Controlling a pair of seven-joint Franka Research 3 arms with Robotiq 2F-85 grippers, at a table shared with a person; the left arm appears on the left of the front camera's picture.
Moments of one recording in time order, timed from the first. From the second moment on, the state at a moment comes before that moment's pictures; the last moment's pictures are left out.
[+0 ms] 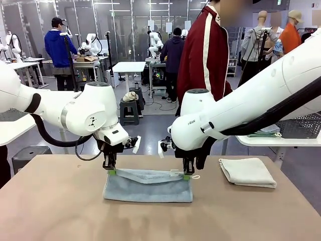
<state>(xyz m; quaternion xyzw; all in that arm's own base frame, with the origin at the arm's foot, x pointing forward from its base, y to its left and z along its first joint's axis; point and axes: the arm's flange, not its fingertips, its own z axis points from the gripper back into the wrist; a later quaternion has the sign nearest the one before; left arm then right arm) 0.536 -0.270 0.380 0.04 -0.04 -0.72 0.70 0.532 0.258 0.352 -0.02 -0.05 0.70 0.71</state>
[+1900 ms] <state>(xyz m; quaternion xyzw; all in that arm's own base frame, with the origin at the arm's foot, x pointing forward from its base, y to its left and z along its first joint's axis) 0.601 -0.241 0.378 0.07 -0.07 -0.70 0.70 0.571 0.248 0.372 -0.04 -0.10 0.71 0.70</state>
